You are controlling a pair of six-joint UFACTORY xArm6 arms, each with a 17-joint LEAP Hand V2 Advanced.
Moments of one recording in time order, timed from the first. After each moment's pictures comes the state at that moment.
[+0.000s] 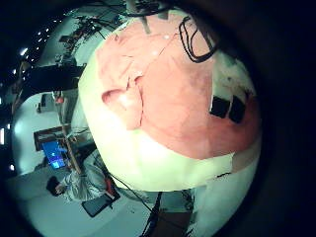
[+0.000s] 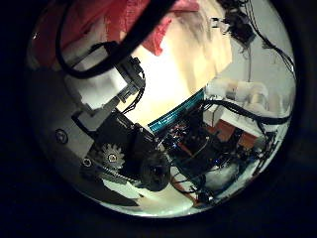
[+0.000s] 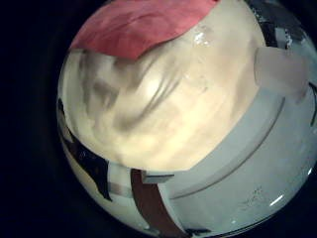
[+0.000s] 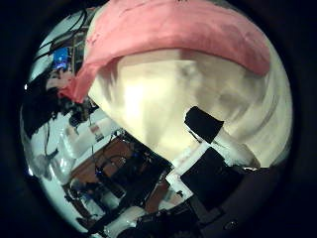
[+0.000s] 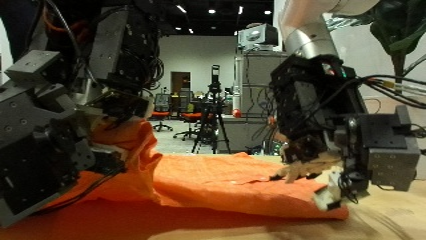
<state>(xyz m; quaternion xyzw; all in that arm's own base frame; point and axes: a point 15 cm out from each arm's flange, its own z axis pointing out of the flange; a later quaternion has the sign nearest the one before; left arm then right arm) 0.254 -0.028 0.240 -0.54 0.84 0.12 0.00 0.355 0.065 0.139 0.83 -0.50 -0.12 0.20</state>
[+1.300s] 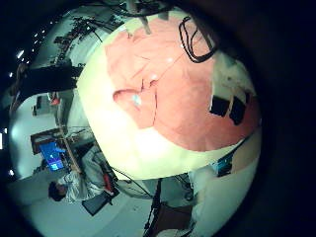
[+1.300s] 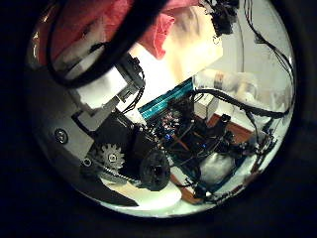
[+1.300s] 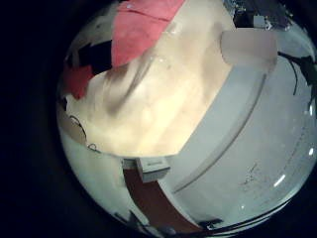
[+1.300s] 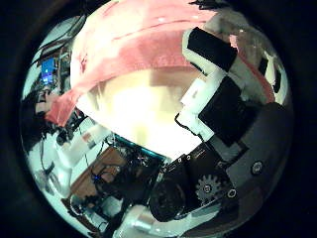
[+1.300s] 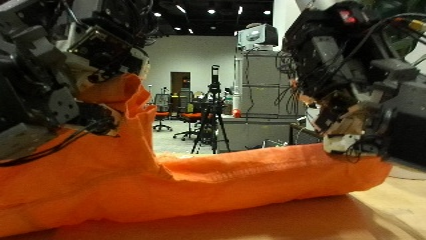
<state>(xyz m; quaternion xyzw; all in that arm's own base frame) 0.213 -0.029 0.286 -0.52 0.84 0.13 -0.05 0.313 0.041 0.268 0.82 -0.55 -0.05 0.18</state>
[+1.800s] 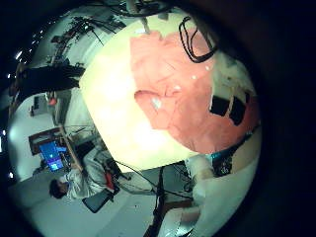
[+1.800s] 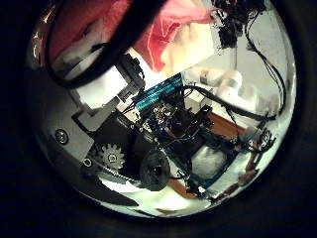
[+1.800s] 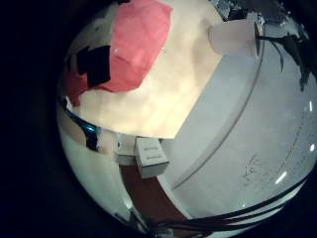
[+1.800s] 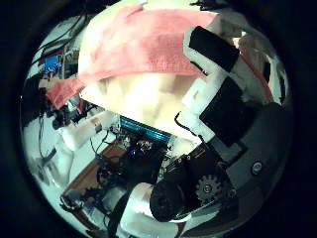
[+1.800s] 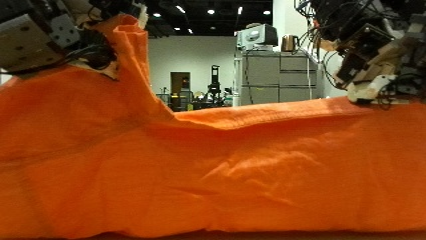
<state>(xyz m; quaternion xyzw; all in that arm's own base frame) 0.261 -0.015 0.347 -0.54 0.83 0.12 -0.05 0.322 0.041 0.318 0.81 -0.56 -0.04 0.17</state>
